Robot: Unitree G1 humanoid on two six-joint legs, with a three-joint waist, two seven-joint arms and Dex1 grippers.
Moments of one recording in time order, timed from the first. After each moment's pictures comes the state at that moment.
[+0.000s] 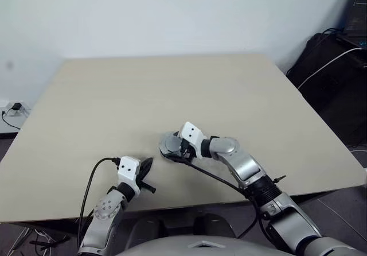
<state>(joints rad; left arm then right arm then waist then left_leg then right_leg) 0.28 0.20 -0.13 0.02 -0.16 -0.05 -0.41 -0.41 -0.27 0.44 0.20 0.04 0.32 0.76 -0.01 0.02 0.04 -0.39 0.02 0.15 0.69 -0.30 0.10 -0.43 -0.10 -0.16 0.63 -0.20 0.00</state>
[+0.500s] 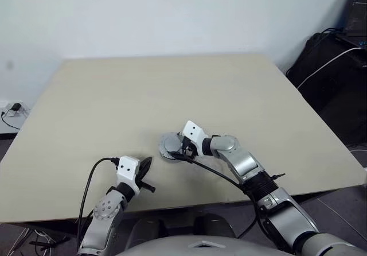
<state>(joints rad) 0.29 0.20 -0.12 0.00 -0.16 -0.05 -0.39 -0.43 -0.26 0.42 0.29 0.02 0.31 0.78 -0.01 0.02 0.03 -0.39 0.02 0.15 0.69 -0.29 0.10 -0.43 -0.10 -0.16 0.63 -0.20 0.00</state>
